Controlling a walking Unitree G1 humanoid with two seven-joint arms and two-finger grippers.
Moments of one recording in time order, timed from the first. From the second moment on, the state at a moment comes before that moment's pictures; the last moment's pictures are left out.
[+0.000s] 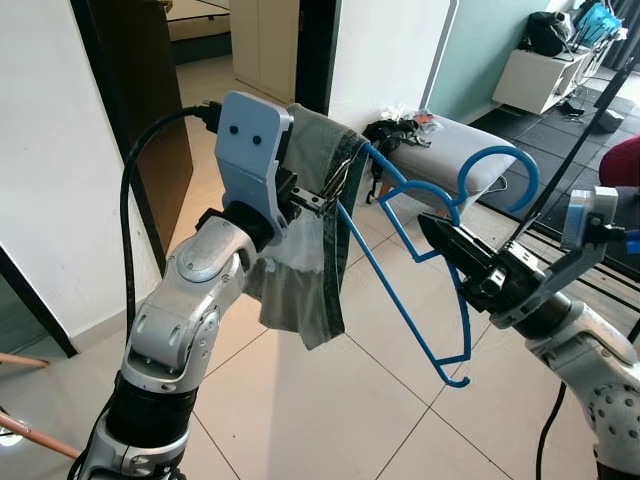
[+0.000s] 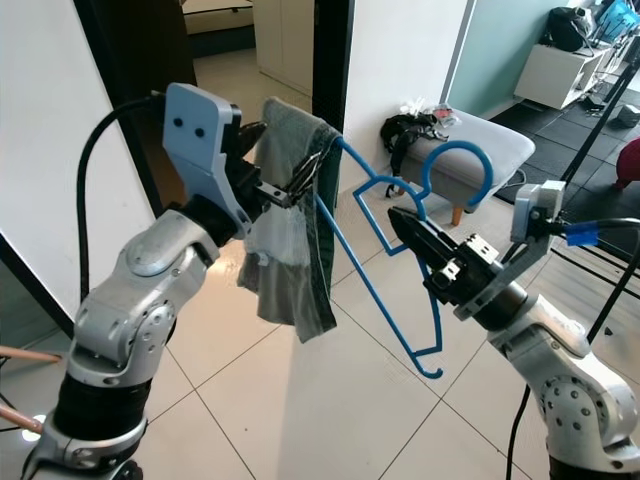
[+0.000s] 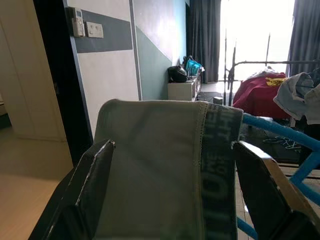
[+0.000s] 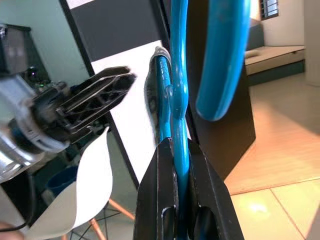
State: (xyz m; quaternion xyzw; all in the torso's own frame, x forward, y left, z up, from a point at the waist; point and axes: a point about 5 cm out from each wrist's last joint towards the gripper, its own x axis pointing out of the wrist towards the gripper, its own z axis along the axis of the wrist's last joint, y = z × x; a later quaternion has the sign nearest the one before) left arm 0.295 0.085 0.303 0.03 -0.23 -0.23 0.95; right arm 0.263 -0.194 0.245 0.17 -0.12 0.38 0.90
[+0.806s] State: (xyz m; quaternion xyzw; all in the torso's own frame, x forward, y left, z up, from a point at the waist) left arm 0.292 0.071 0.297 0.08 -0.23 -0.23 0.94; right arm 0.268 -0.181 0.248 0.17 -0.13 0.39 0.90
